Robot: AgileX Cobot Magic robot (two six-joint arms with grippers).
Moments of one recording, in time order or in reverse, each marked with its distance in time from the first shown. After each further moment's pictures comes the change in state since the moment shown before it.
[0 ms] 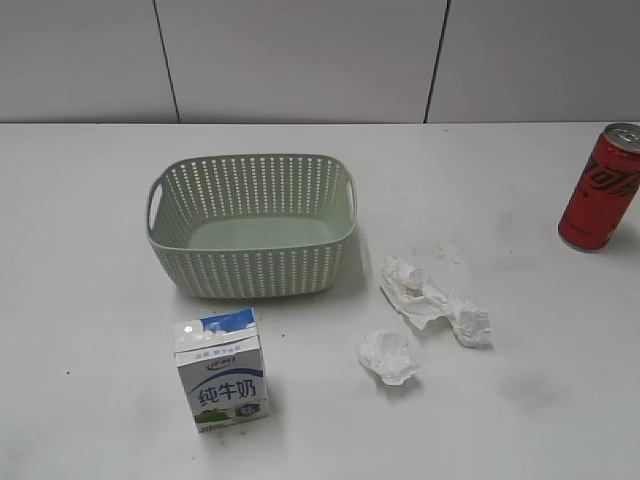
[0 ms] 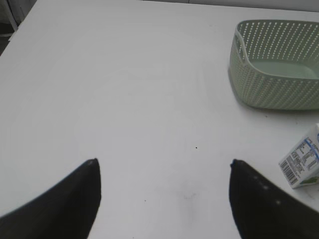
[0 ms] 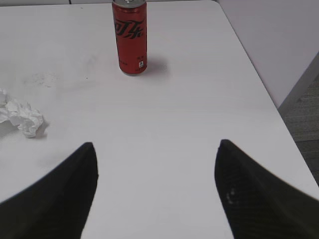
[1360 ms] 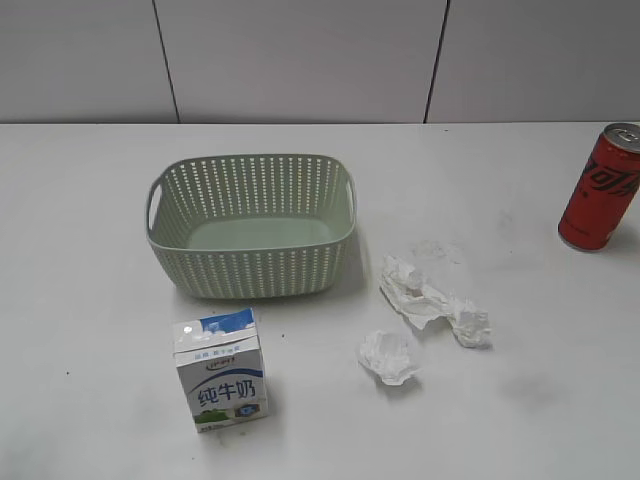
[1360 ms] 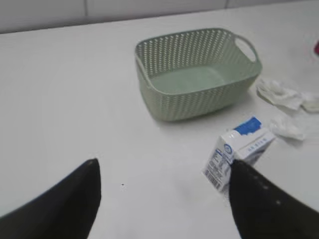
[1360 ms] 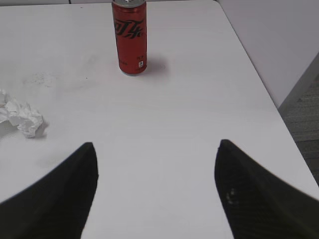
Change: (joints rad) left arm -0.007 0.460 -0.059 -0.510 -0.176 0.640; right arm 0.000 0.000 0.000 0.000 0.000 0.000
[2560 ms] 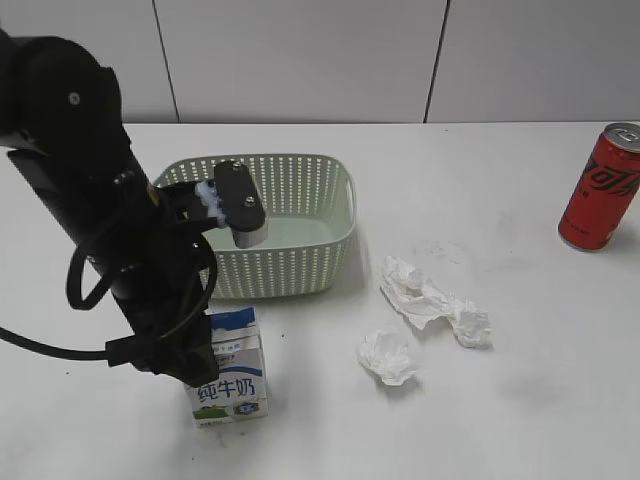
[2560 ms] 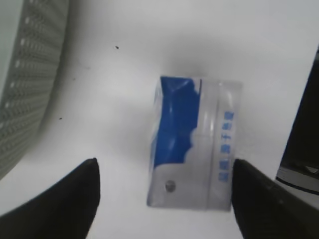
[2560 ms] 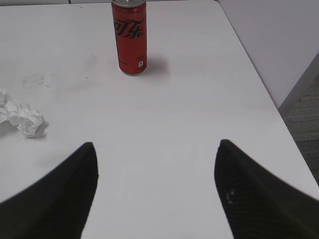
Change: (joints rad) left arm -0.668 1.237 -0.505 0.371 -0.050 0.157; right arm 0.000 0.000 0.000 0.000 0.000 0.000
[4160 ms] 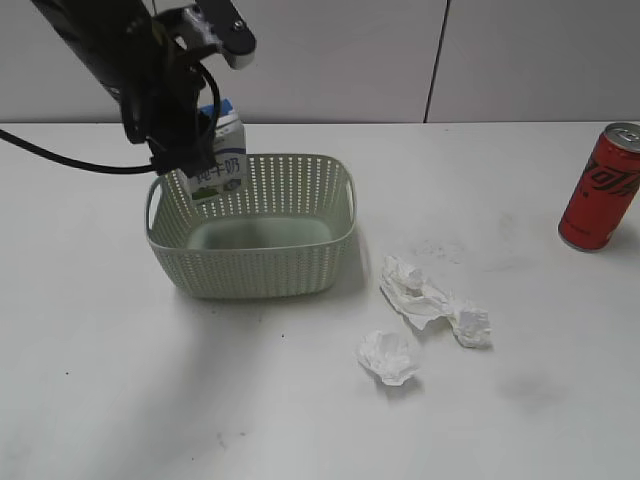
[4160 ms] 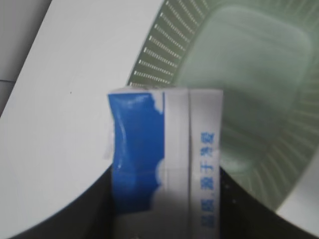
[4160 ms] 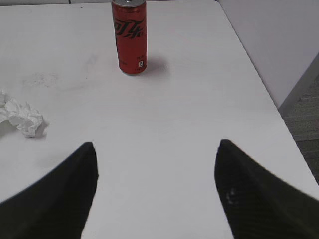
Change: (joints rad) left arm 0.120 0.128 -0.420 0.363 -0.041 -0.251; right arm 0.000 0.000 0.000 0.000 0.000 0.000
